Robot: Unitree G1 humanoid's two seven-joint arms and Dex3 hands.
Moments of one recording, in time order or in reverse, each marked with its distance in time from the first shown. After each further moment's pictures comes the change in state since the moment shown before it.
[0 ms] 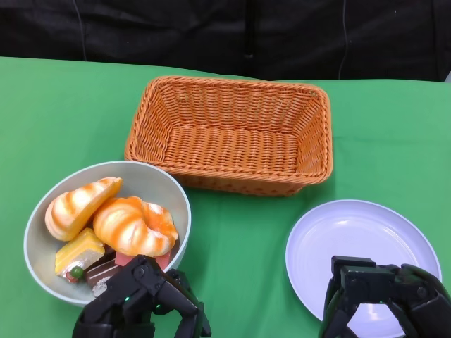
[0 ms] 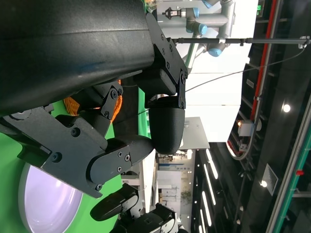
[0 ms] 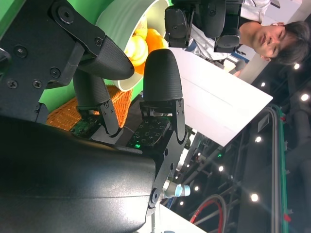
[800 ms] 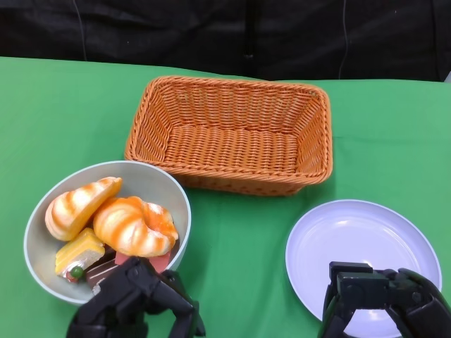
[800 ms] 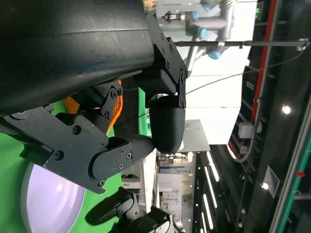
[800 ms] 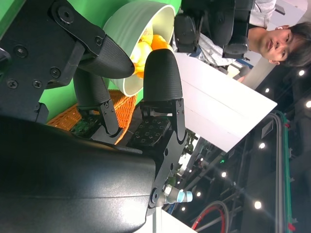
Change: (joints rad) left arm -0.012 0.009 0.050 -0.002 0.015 -0.020 0.000; right arm 0.002 -0.001 0.000 0.017 -0.022 -0.010 0.006
